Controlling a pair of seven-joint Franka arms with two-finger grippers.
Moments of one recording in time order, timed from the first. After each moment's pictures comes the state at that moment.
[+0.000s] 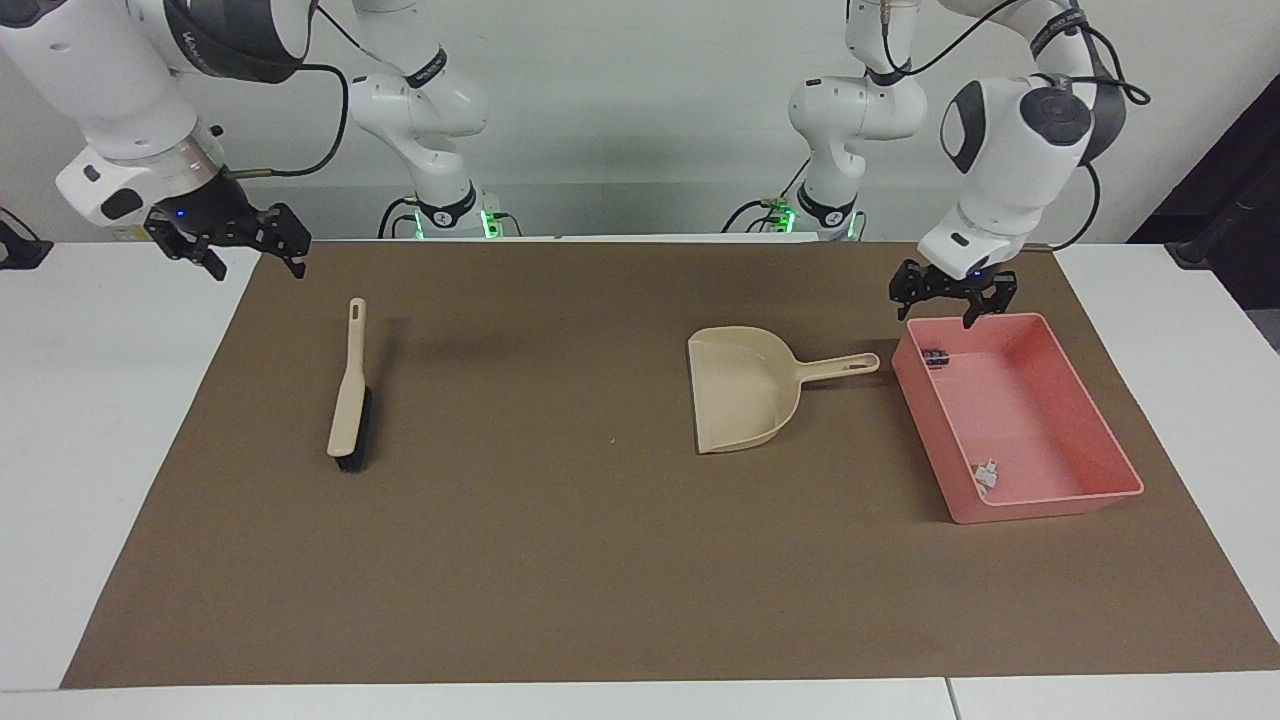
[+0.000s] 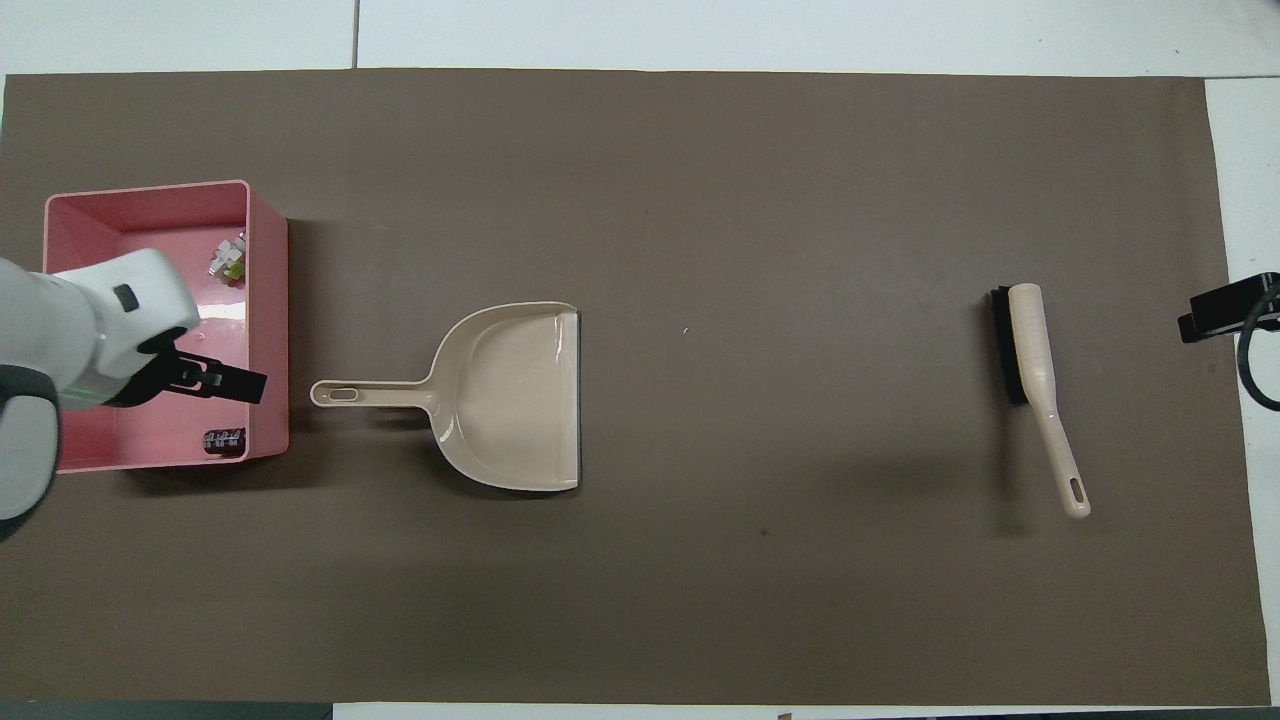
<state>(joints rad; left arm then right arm) -0.13 -0.14 0.04 -2.02 0.01 1.87 0.15 -0.07 -0.02 -0.05 -1.61 -0.03 1.51 -0.15</state>
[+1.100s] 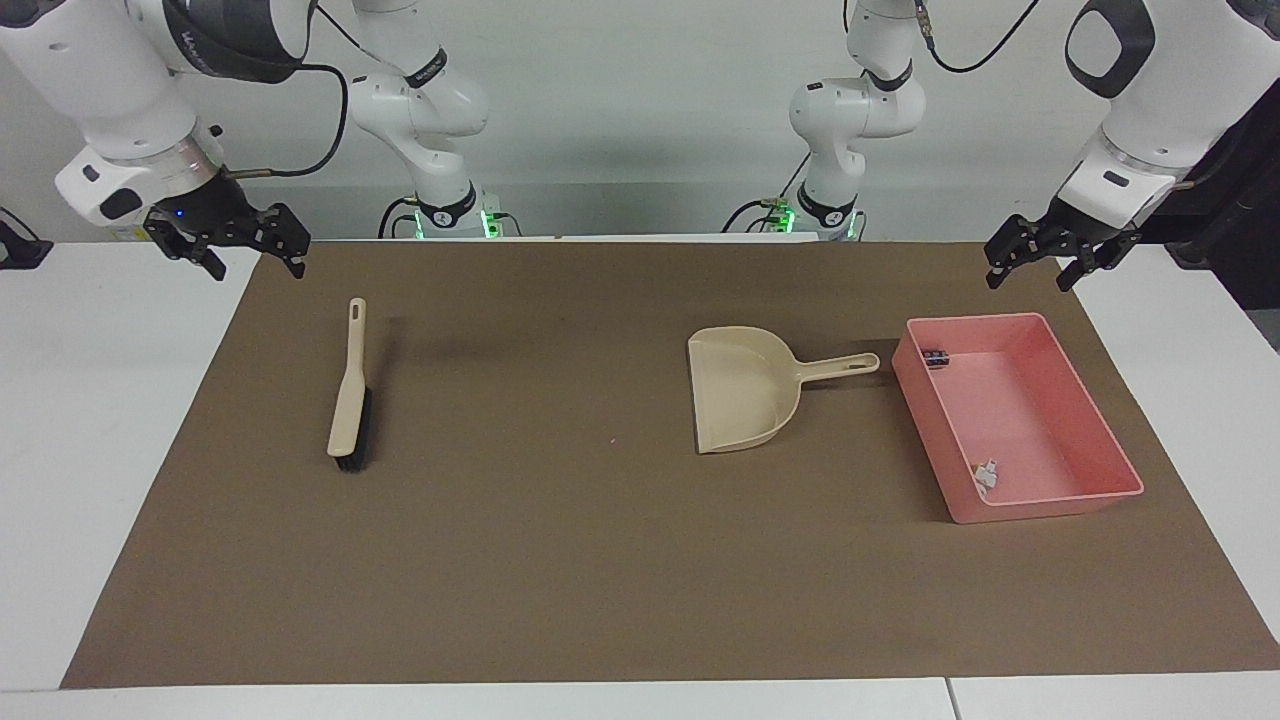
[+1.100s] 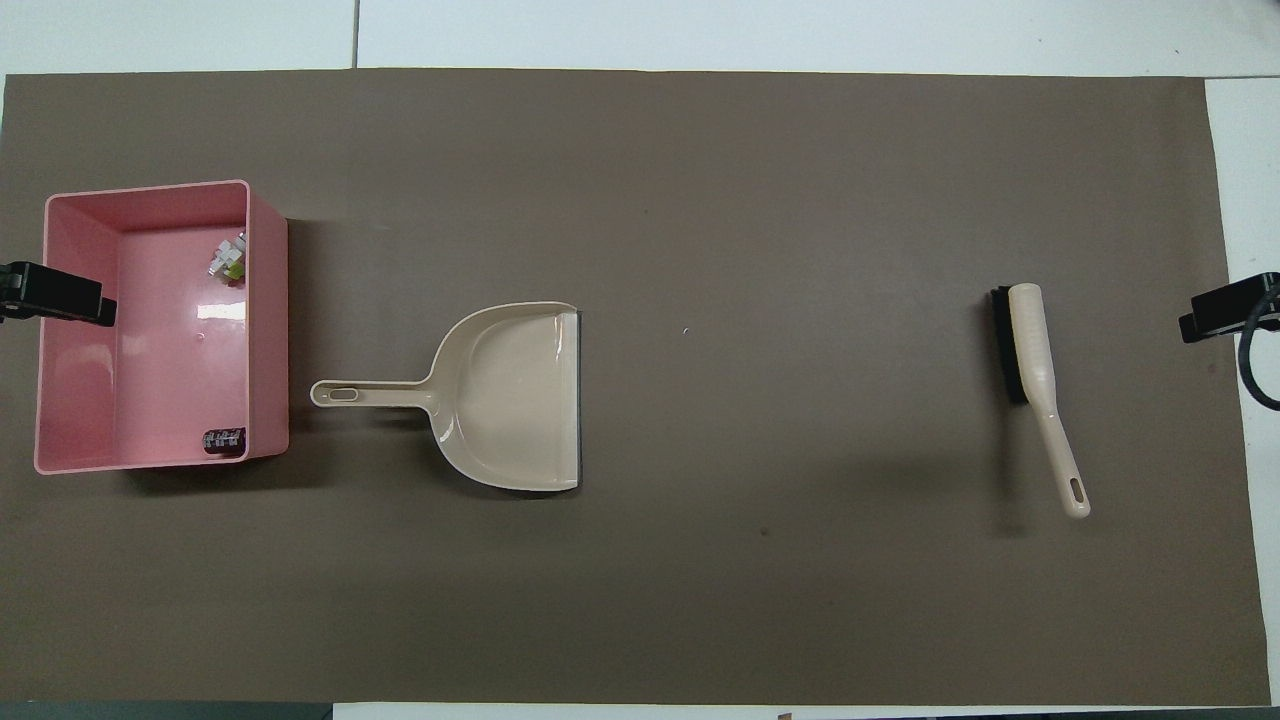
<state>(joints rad) -0.03 -0.02 0.04 -1.63 -0.02 1.60 0.13 -0.07 -0.02 -0.06 -1.61 -0.03 1.51 -0.15</state>
